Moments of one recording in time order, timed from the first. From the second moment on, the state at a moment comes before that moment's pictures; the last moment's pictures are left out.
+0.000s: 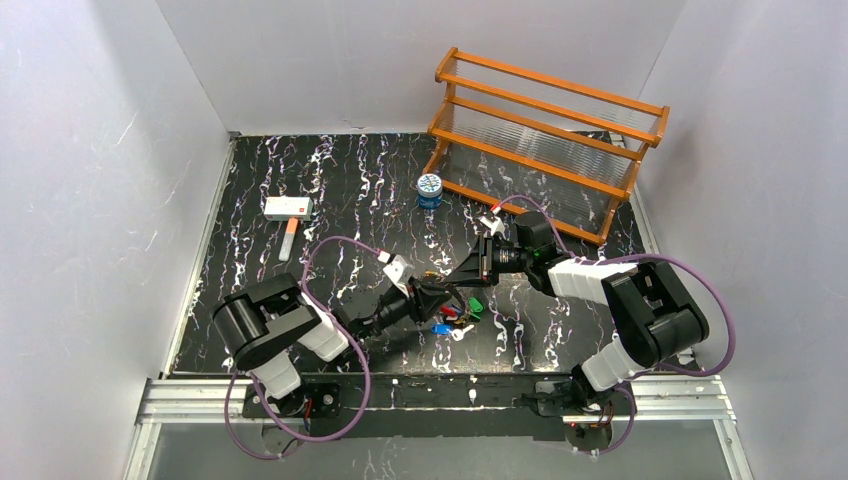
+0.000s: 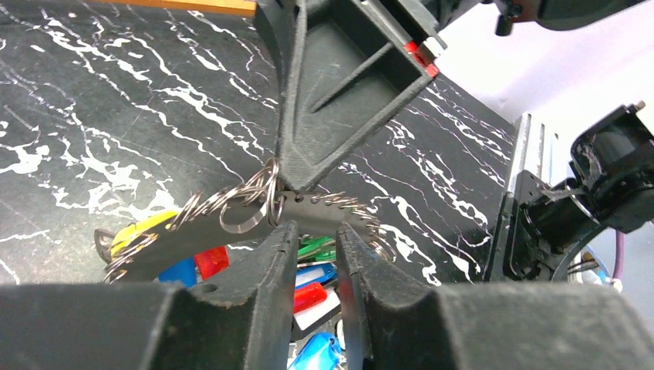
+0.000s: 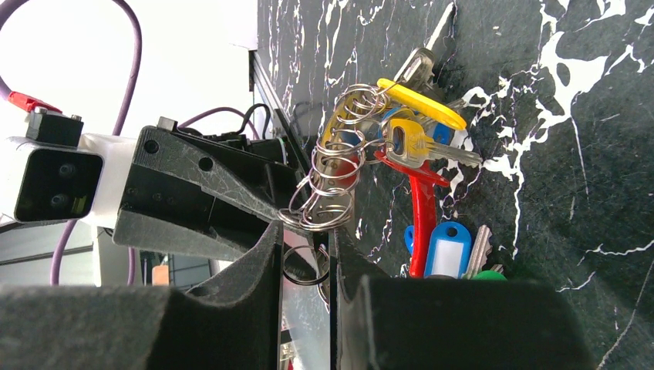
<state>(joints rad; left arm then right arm) -0.96 1.63 0.23 1.41 0.08 -0.38 0.46 1.53 0.58 0.41 -0.94 0.92</state>
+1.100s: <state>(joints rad) -0.96 1.62 0.23 1.41 -0.01 -0.37 0.46 1.53 0.58 0.42 -0.94 0.93</state>
